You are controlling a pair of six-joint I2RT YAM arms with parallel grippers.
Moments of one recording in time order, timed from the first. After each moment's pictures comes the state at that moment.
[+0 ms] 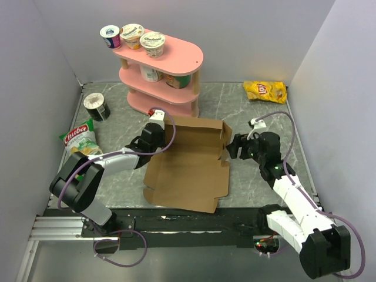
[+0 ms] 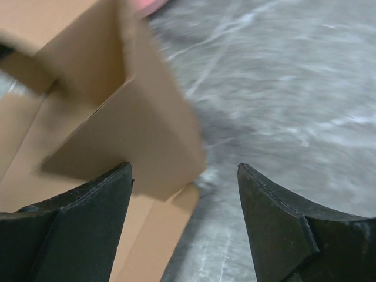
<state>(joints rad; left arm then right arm) -0.59 1.55 0.77 0.31 -0.32 -0.26 0.20 0.88 0.55 -0.12 -0.20 0.18</state>
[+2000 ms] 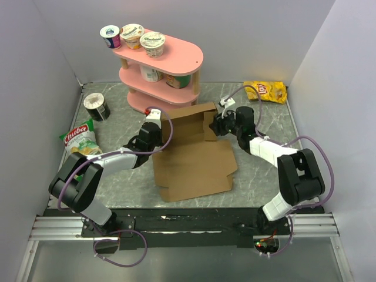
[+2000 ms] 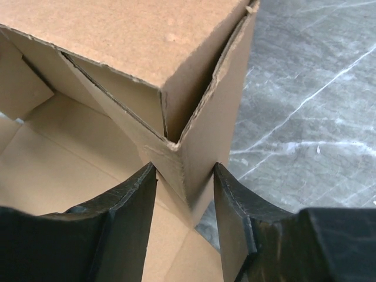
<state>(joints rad) -0.57 1.55 0.76 0.32 -0.34 -0.25 0.29 1.56 0.85 0.32 -0.36 -0.07</state>
